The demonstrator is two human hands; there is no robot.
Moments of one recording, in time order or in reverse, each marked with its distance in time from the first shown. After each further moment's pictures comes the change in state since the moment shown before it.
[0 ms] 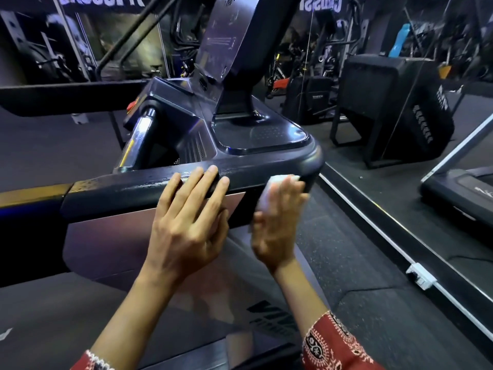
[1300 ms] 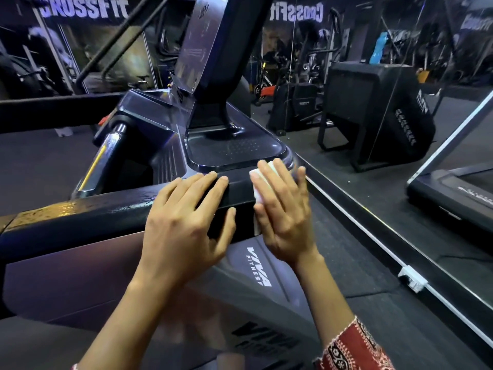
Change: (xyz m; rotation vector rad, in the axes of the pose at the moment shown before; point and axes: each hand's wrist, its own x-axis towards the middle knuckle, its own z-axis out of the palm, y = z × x) left_hand 0.044 0.022 0.016 -0.112 -0.153 -0.064; right_hand 0.048 0.050 -0.034 0.111 -0.138 -0.064
